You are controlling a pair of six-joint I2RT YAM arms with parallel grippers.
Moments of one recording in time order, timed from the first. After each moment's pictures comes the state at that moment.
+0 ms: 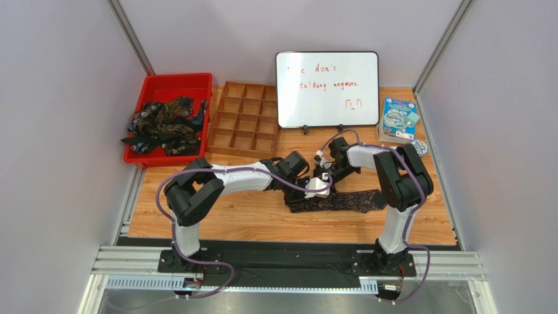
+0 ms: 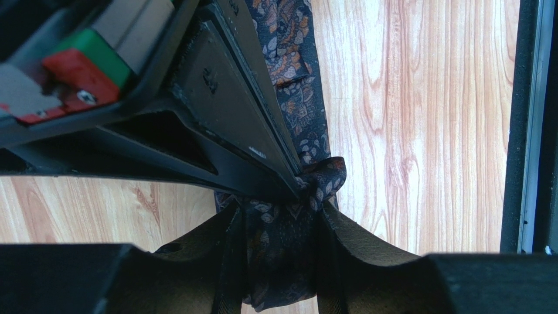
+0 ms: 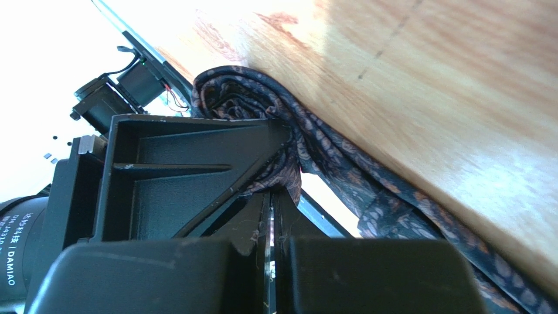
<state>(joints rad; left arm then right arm) -0.94 1.87 1.15 -0.33 0.45 0.61 0.35 1.89 1.00 -0.64 -0.90 0.40</state>
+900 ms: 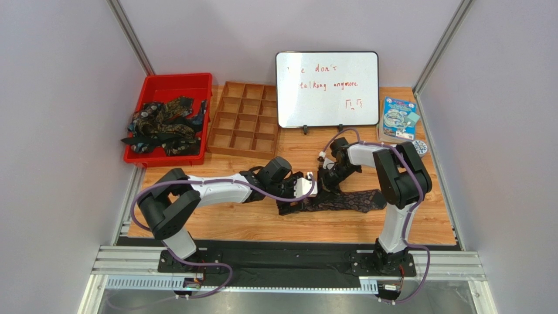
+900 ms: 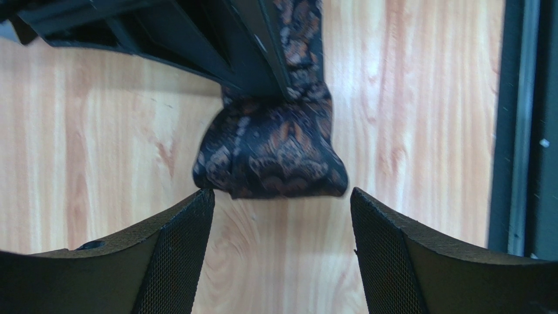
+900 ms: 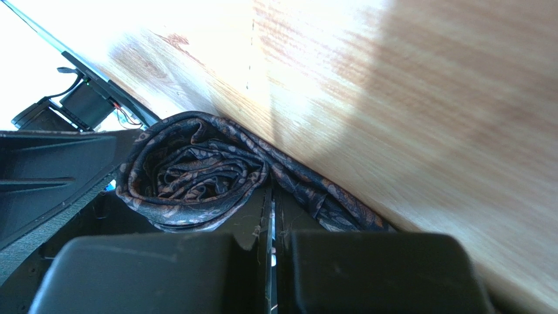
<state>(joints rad) -0.93 1.64 0.87 -0.06 0.42 0.50 0.32 1.92 1.02 -0.70 -0.74 0.34</state>
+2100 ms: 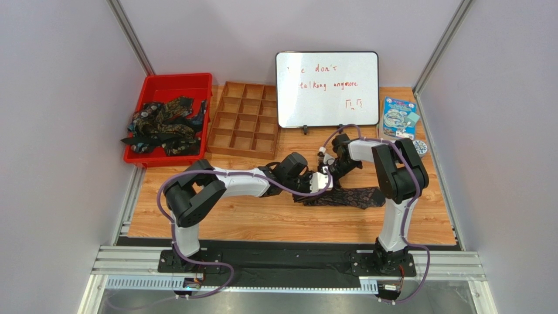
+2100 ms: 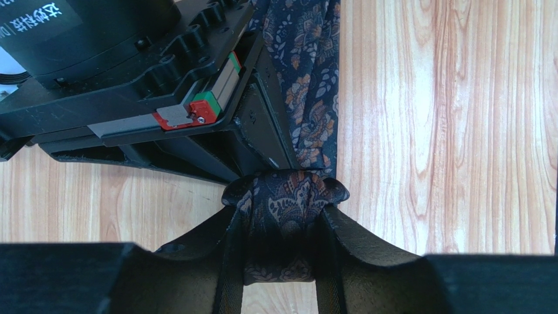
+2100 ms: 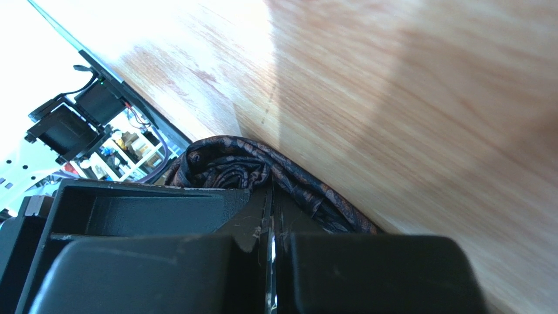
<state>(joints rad) -0.96 1.86 1.04 0.07 0.41 0.47 0.30 1.98 1.09 -0.71 -0.80 0.27</state>
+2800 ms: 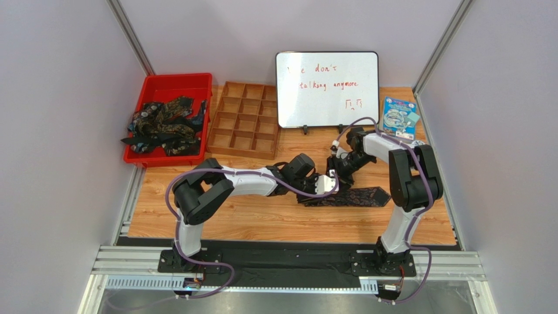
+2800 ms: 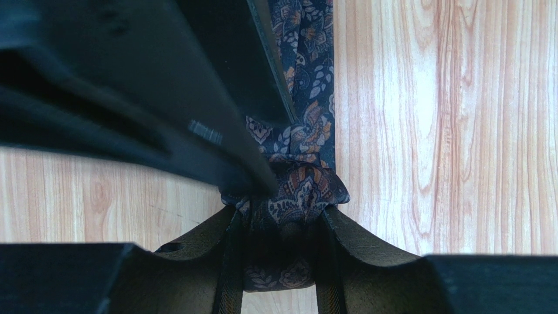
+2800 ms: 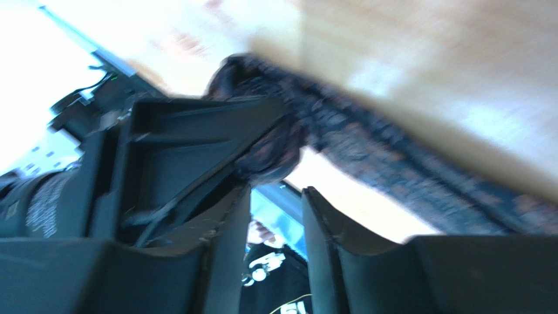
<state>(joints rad) -0.99 1.93 1.12 -0.01 0.39 0.51 0.19 1.86 1.13 -0.94 -0.74 0.19</state>
